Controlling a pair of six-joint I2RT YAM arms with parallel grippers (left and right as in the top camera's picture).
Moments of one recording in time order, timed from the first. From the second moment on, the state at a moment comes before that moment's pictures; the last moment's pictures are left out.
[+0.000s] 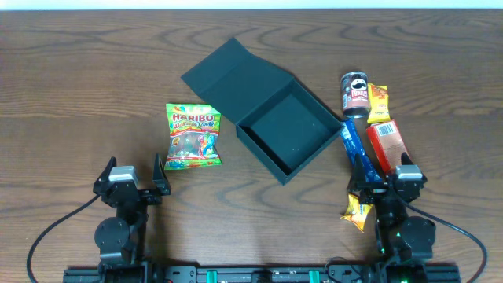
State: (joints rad) left arm 0.05 0.01 0.01 -0.10 0.01 -0.06; right arm 0.03 0.01 0.01 -0.07 0.02 0.04
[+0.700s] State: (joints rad) left arm 0.05 0.05 0.14 -0.17 0.10 -0.20; right arm 0.03 0.01 0.01 -0.07 0.02 0.04
